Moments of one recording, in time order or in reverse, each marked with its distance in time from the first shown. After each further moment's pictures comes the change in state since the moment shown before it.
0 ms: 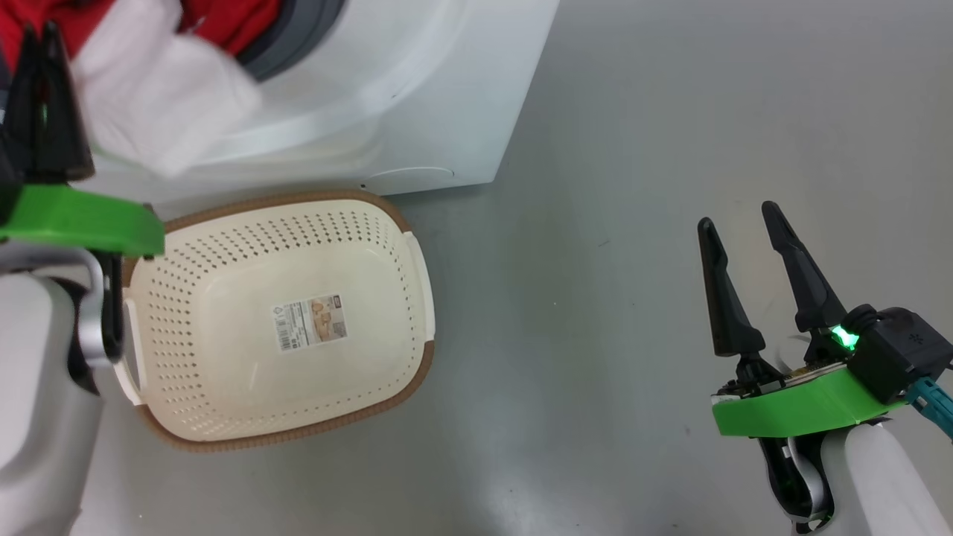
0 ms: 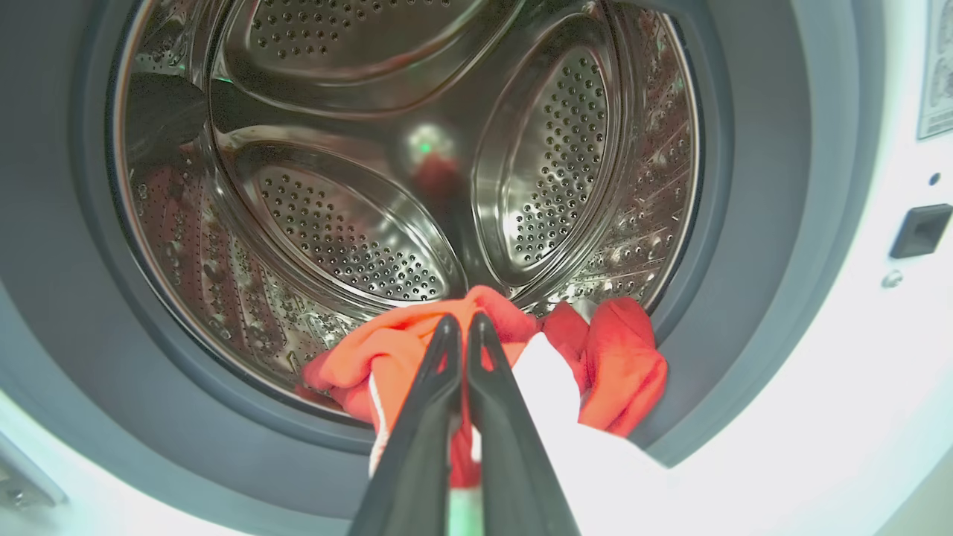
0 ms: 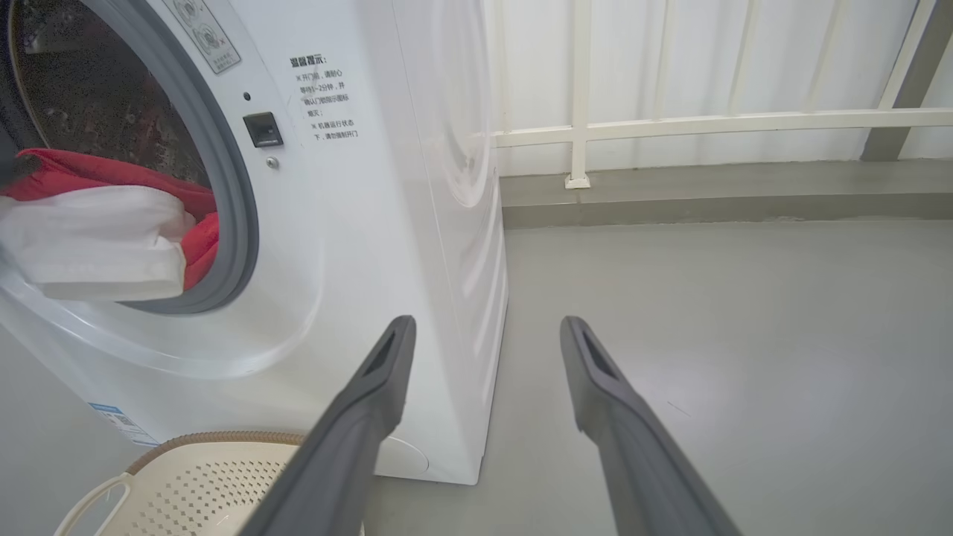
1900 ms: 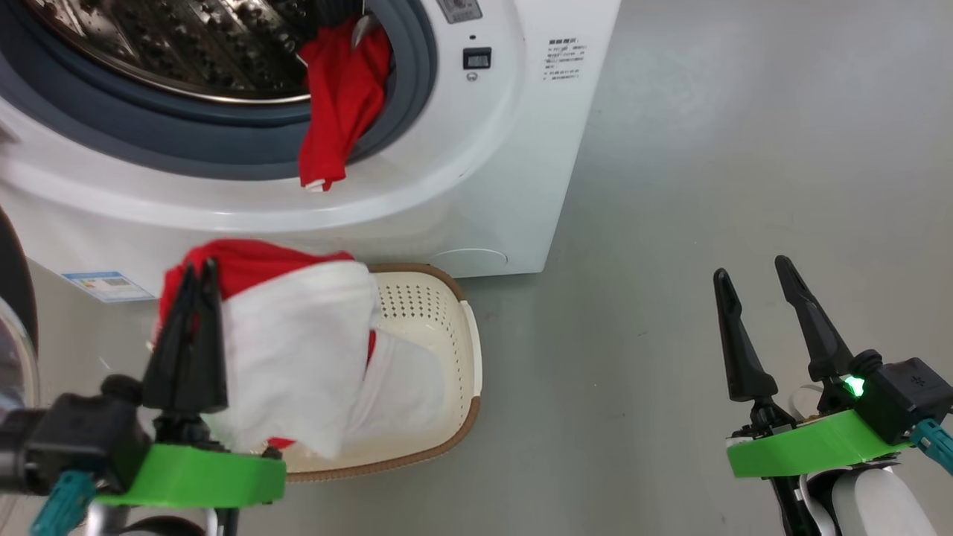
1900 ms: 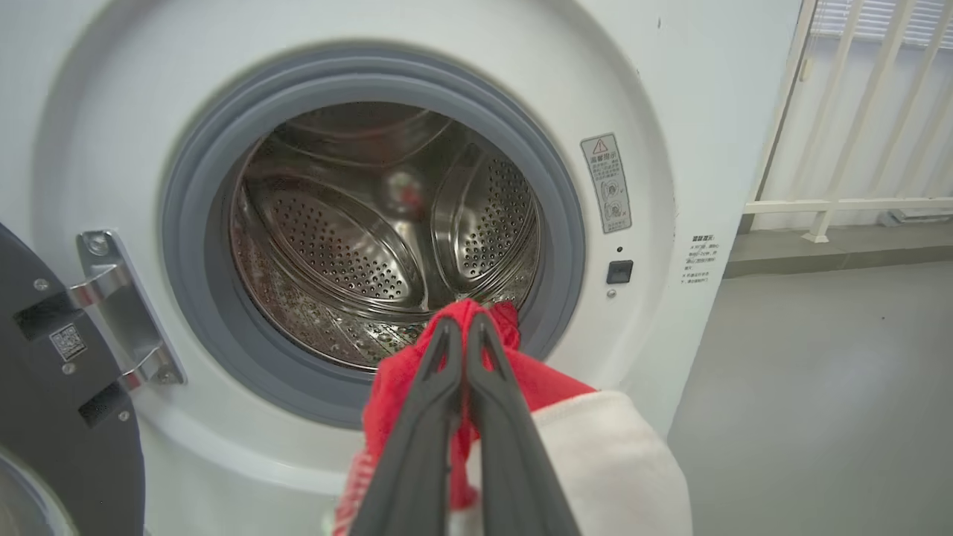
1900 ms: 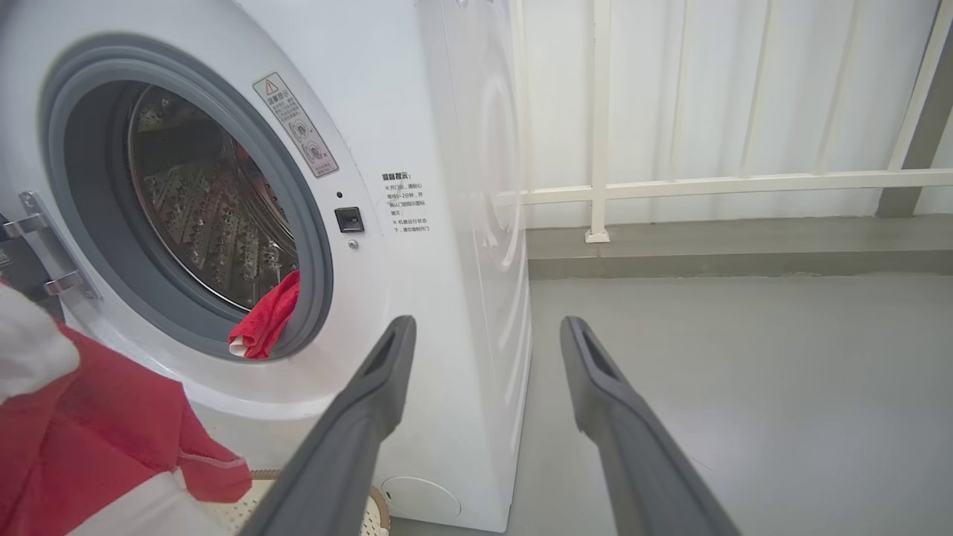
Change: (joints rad) left arm 0.572 0.038 -0.065 -0.687 0.002 0.202 0.171; right arm 0.107 0.000 -0.037 0.003 -0.007 0.000 0.000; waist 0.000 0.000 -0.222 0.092
